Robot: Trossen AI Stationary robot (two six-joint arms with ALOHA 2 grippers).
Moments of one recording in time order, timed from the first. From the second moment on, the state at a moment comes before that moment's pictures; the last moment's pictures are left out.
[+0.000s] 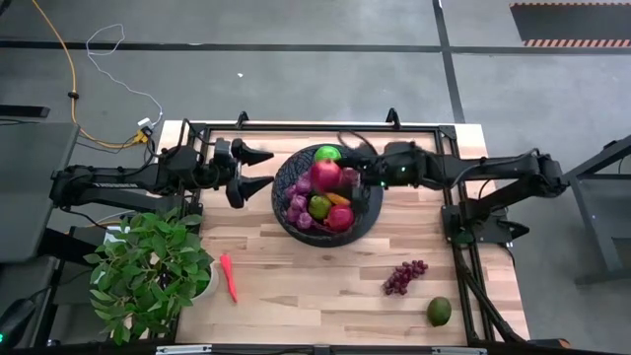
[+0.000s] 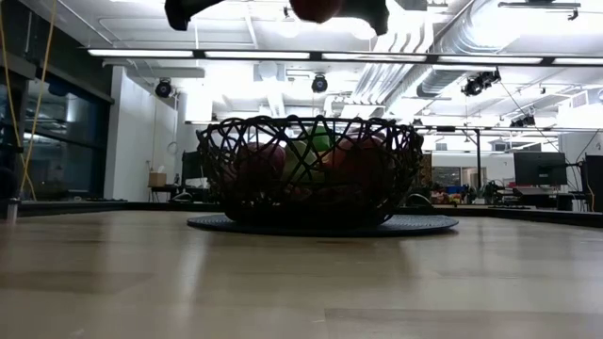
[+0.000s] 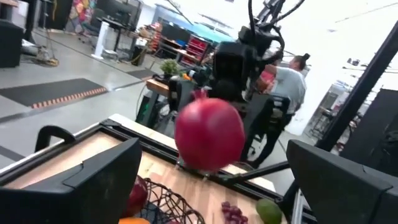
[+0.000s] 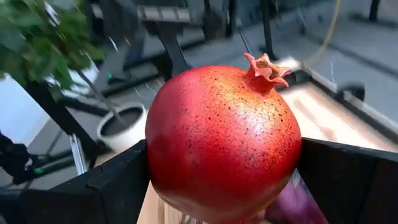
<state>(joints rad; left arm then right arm) 0.18 0.81 0.69 0.19 -0.10 -0.37 -0.04 1.30 1.11 -0.04 0.02 0.29</state>
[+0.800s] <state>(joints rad) 0.18 0.81 0.69 0.21 -0.09 -0.34 -0.07 1.26 0.86 0.45 -0.10 0.29</state>
